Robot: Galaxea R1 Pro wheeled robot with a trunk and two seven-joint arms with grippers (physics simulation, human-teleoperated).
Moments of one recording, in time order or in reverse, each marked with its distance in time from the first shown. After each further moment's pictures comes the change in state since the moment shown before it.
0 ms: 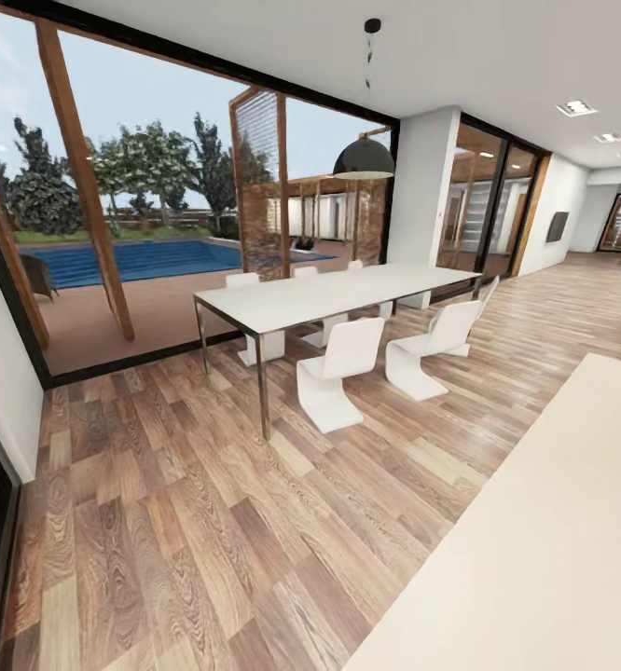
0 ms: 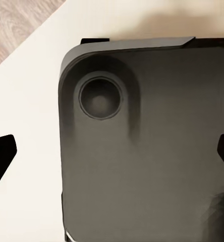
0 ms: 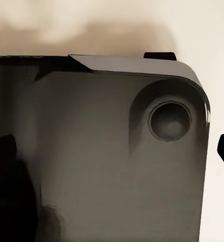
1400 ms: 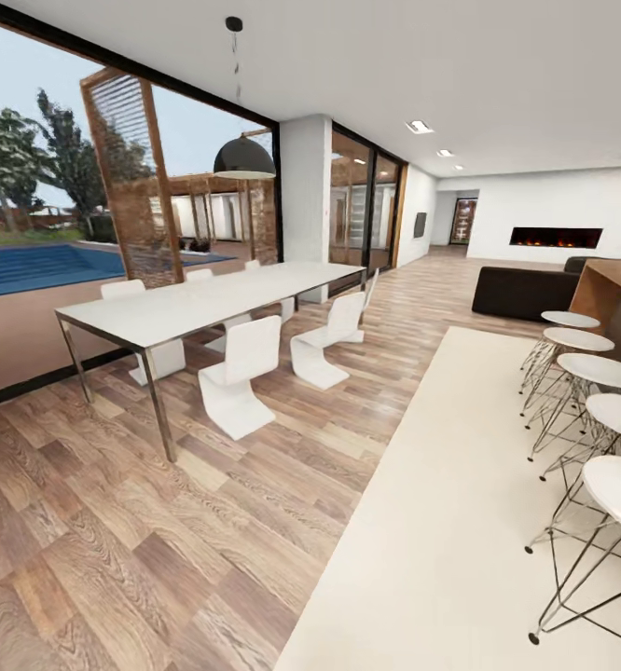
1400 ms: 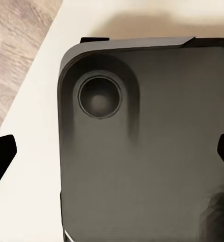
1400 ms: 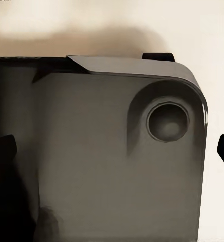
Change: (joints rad) left arm 0.000 -0.001 0.004 0.002 0.002 0.000 0.000; right arm 0.000 -0.001 -0.001 -0.002 0.000 -0.001 -0.003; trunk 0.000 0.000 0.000
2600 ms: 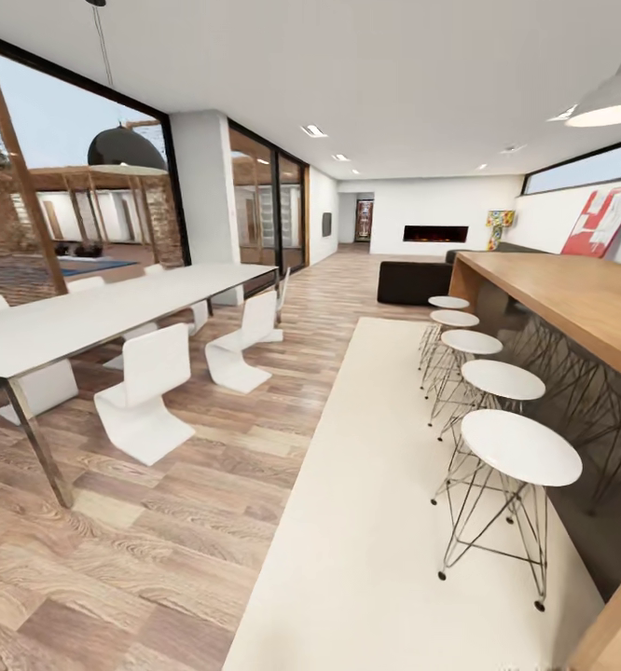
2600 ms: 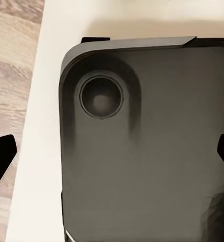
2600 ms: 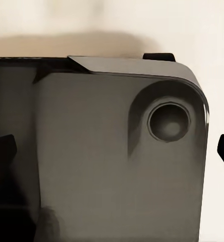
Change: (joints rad) left arm 0.000 0.002 0.000 0.000 0.000 0.000 0.001; right arm 0.000 0.001 0.000 0.000 0.000 0.000 0.000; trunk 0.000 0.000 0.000
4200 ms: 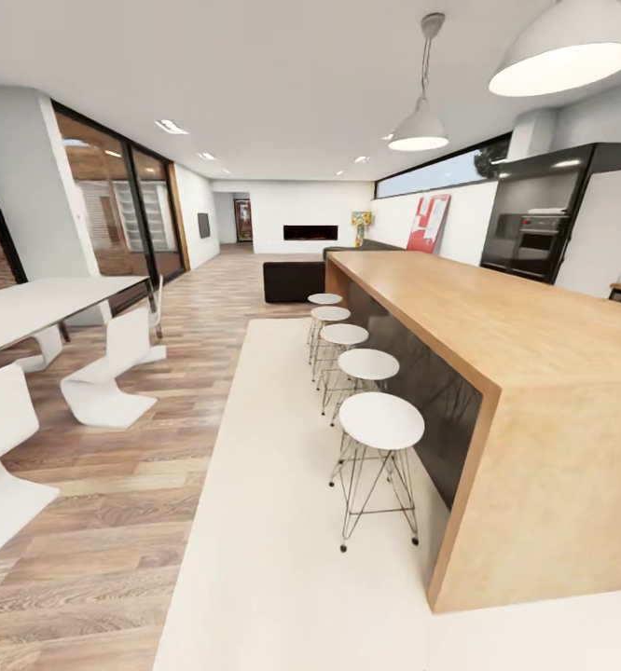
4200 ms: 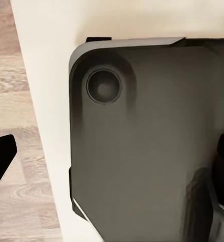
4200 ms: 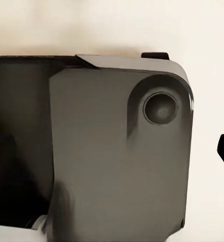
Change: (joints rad) left arm 0.000 -0.003 0.002 0.002 0.003 0.001 0.009; right arm 0.000 -0.002 0.001 0.000 0.000 0.000 0.004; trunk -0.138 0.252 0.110
